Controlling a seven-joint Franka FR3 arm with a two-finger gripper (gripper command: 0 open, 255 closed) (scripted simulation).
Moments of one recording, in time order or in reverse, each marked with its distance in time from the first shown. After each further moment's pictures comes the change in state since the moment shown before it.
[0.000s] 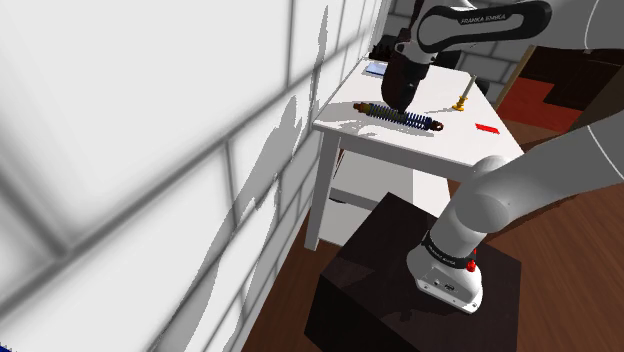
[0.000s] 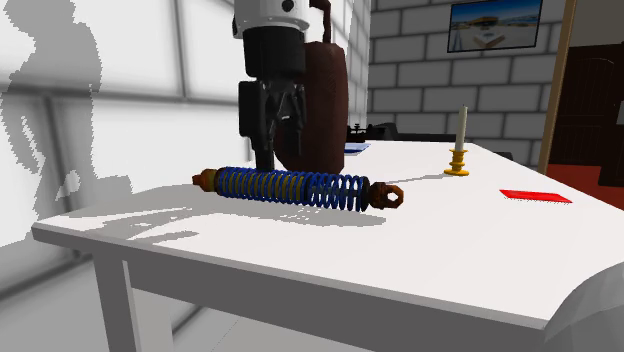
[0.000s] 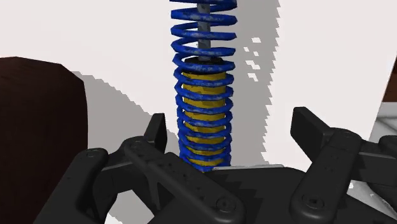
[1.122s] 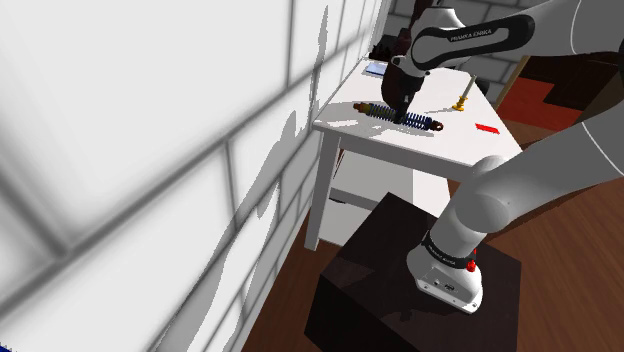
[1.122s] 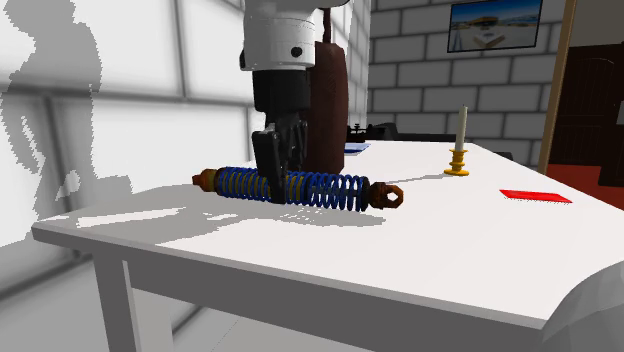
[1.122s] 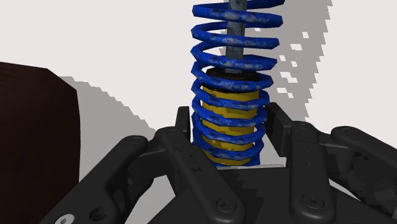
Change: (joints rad) arm 0.004 0.050 -0.062 -0.068 -0.023 0.144 -0.048
